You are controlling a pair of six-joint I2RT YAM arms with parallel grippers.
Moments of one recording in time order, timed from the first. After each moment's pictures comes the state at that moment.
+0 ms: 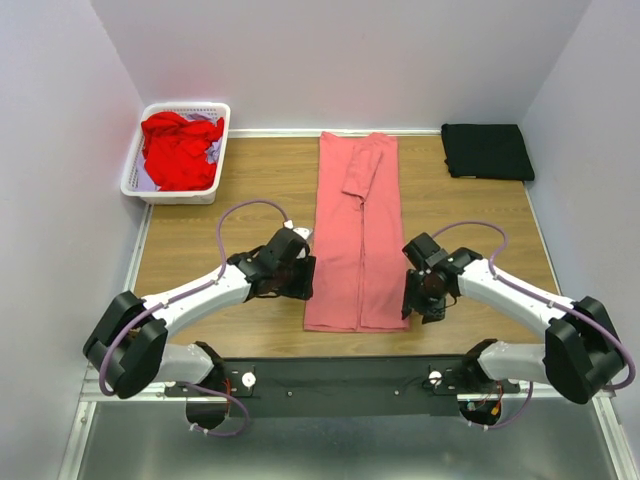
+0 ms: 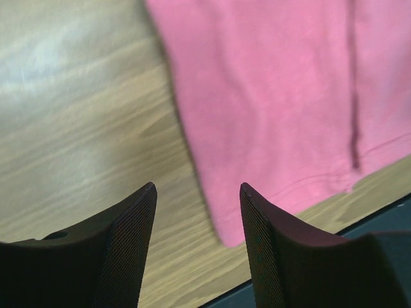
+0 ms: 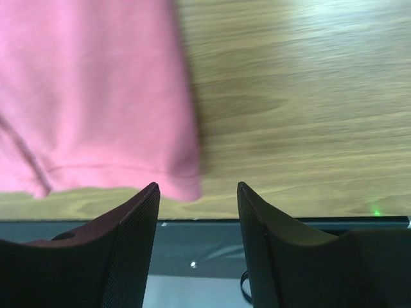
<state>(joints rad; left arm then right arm) -0.74 1.29 0.74 -0.40 0.03 -0.47 0.61 1.26 0.72 -0.86 0.00 0.79</state>
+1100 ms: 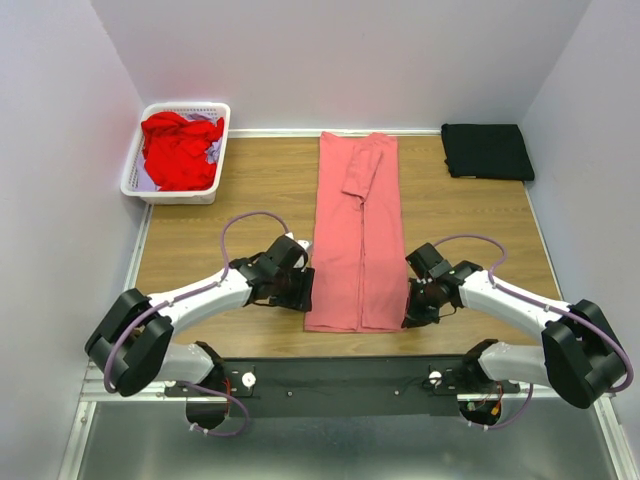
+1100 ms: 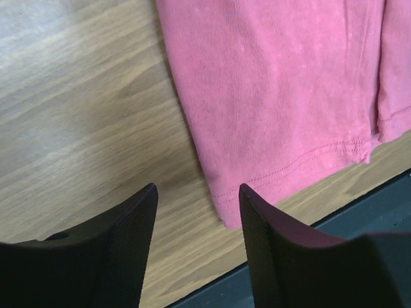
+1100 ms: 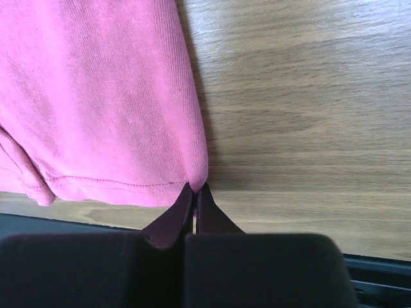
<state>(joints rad) -0.74 1.30 0.66 -0.41 0.13 -0.49 0.57 1.23 0.55 -0.66 -0.11 0.82</state>
